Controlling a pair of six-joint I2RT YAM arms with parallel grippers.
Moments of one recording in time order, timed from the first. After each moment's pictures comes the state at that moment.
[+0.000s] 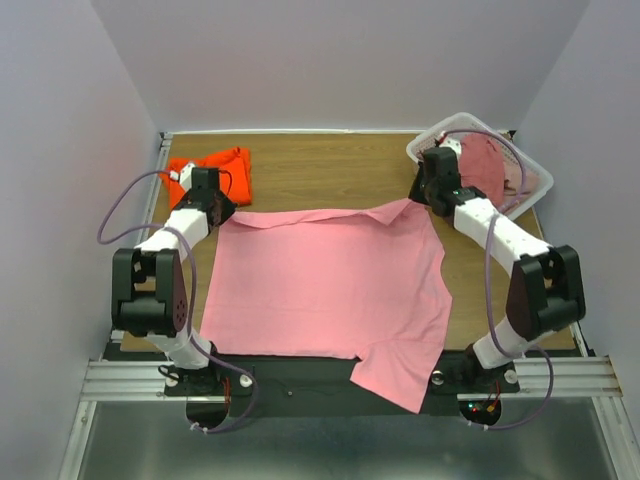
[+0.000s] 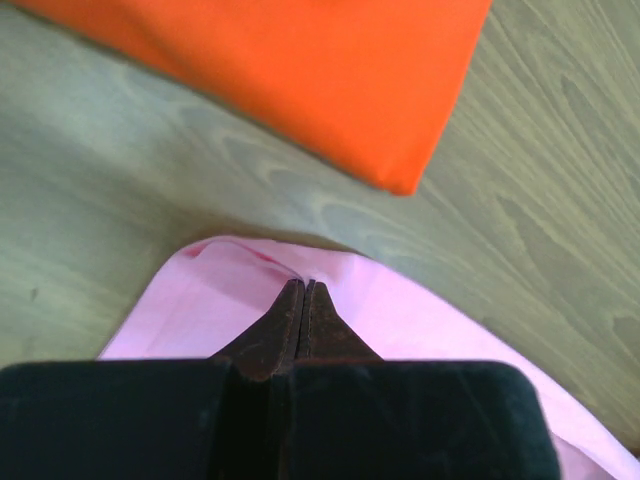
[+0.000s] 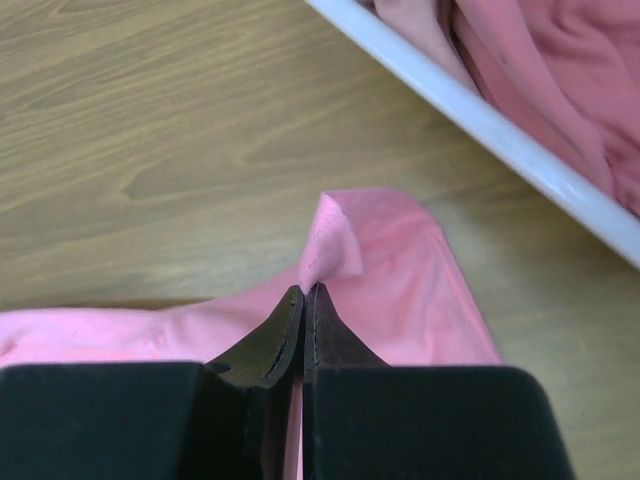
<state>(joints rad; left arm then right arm) -0.05 1.62 1.02 -0.17 -0.16 -0.75 0.29 1.63 1.22 -0.20 0.28 0.45</state>
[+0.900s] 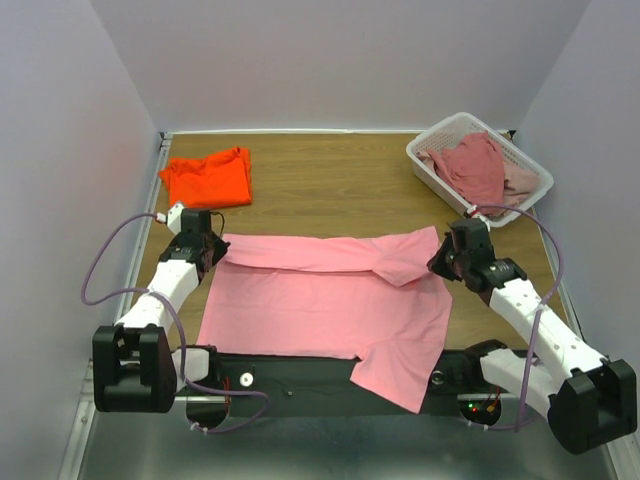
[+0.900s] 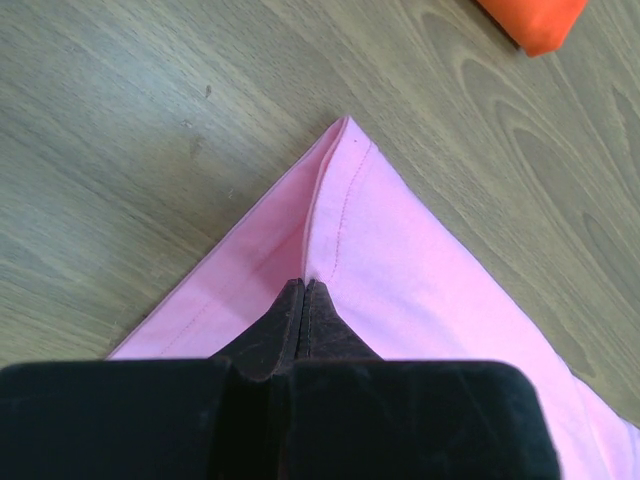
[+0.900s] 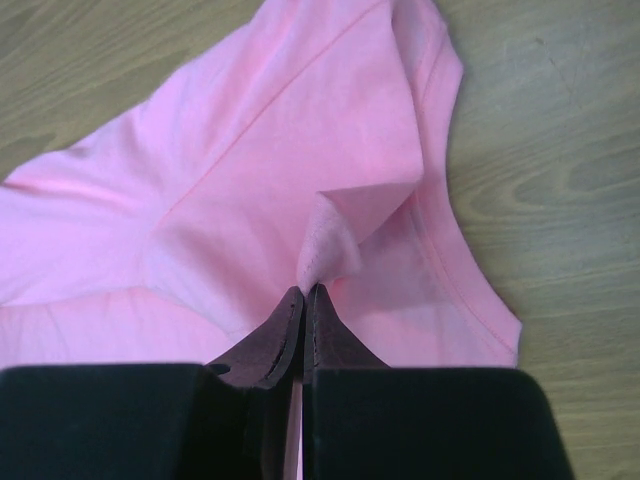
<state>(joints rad) -0.04 1.17 0.65 -0.29 -0.19 -0.78 0.29 0.96 0.65 -0.49 0.13 0.67</state>
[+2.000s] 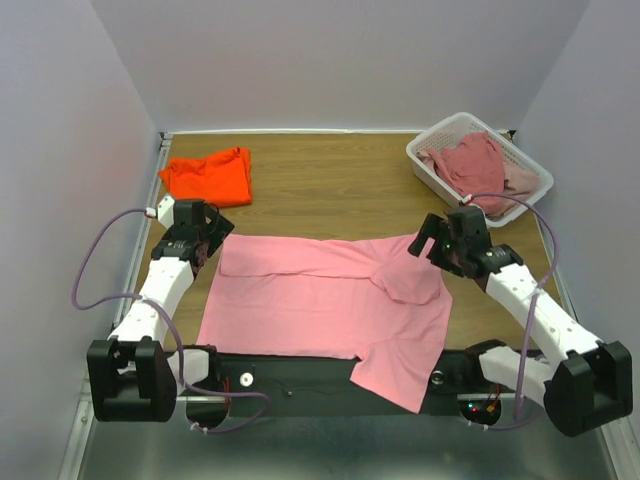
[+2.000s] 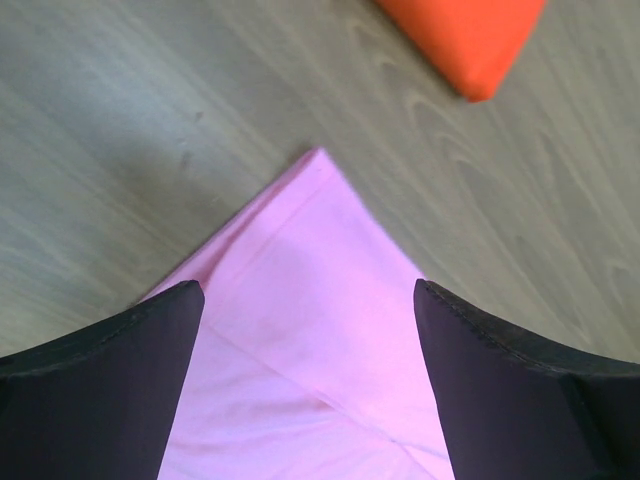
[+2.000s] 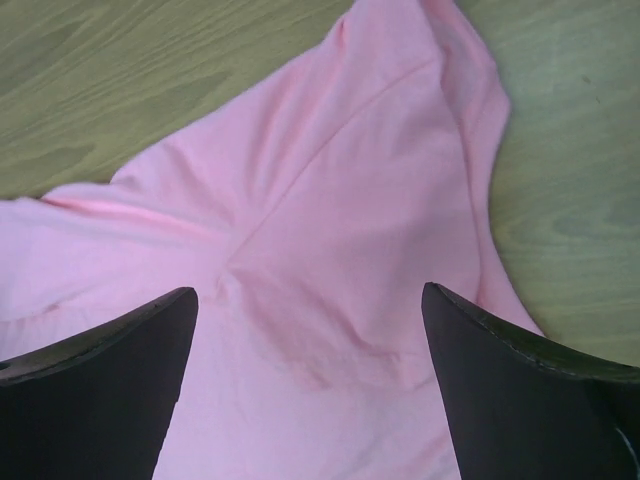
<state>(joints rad) -0.04 1.13 0.74 -0.41 -0.22 -0.85 0.29 1.03 0.72 -0.52 0.10 0.68</state>
